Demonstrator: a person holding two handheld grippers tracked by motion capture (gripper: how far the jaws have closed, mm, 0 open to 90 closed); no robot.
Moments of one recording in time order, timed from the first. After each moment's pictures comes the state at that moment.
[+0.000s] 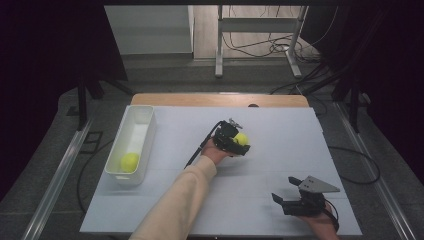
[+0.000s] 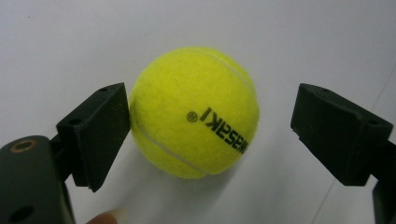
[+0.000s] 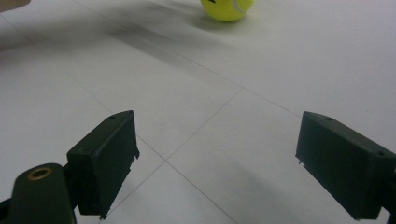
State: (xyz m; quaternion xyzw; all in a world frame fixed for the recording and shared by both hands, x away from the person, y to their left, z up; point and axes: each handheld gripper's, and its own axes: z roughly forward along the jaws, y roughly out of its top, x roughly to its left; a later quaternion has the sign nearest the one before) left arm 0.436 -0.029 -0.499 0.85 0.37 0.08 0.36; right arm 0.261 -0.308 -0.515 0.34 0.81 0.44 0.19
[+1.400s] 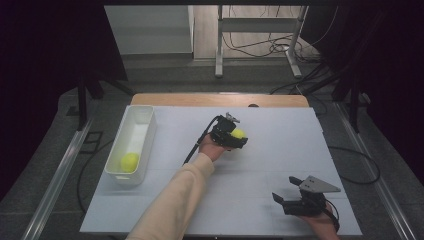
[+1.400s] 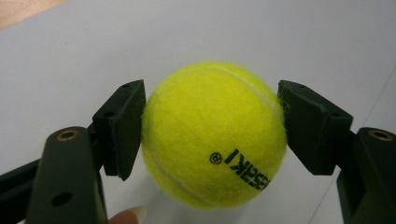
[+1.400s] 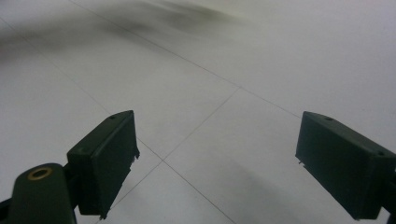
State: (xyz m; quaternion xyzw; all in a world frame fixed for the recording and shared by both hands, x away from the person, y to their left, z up) left arm 0.432 -0.018 -0.473 0.84 0.37 0.10 0.39; right arm 0.262 -0.309 -0.515 0.34 0.81 0.44 0.19
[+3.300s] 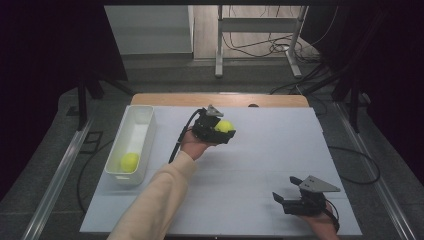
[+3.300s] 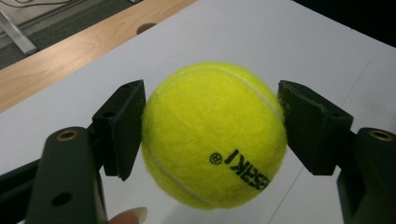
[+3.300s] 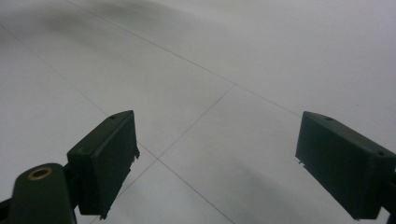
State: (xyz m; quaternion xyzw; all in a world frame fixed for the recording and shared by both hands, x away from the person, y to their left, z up) left arm 0.404 0.034 -0.426 0.82 0.36 0.14 0.42; right arm 0.262 -0.309 -0.516 0.35 0.80 0.44 0.20
